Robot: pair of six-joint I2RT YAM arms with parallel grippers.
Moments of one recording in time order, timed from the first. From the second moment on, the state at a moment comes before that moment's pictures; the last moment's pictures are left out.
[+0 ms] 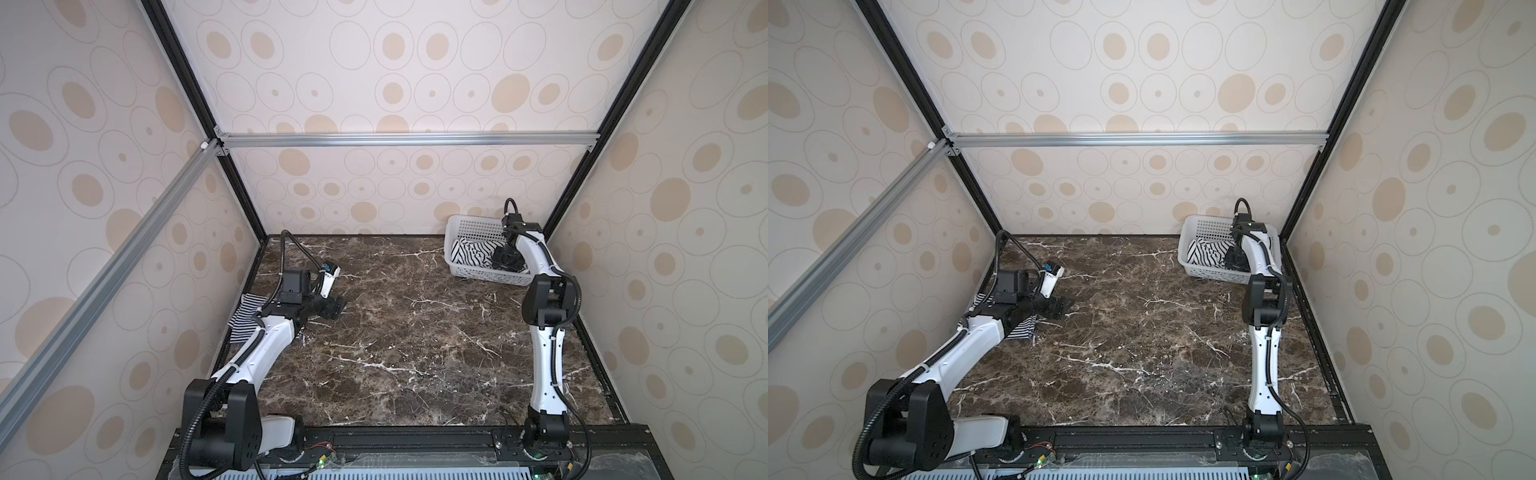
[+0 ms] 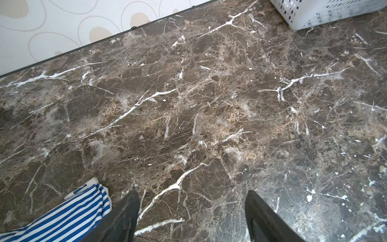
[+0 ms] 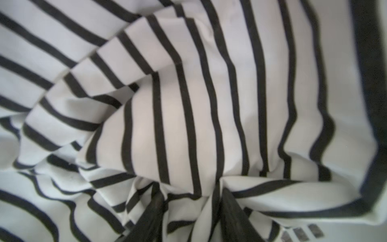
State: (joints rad) left arm -0.10 1.30 0.84 -0.29 0.29 0.28; right arm -0.06 2.54 2.40 -1.19 0.08 0.44
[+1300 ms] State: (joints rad) left arm -0.10 1.29 0.85 -0.28 0.30 0.28; right arm 0.26 1.14 1.65 -0.67 0.07 0.54
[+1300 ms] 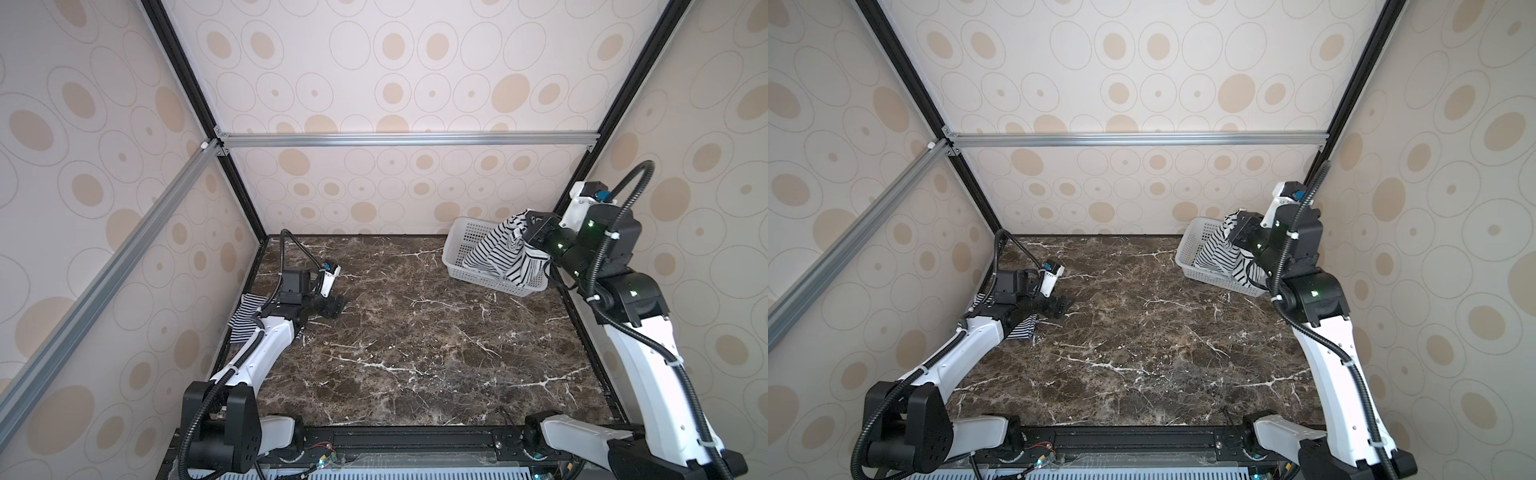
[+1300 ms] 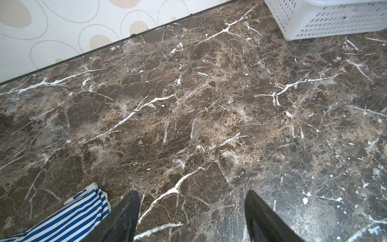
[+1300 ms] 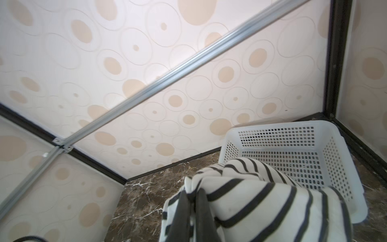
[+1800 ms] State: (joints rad) left arm -0.10 1.27 0.88 -0.28 0.27 0.30; right arm 0.59 1.33 1.85 -0.79 0.07 0.50
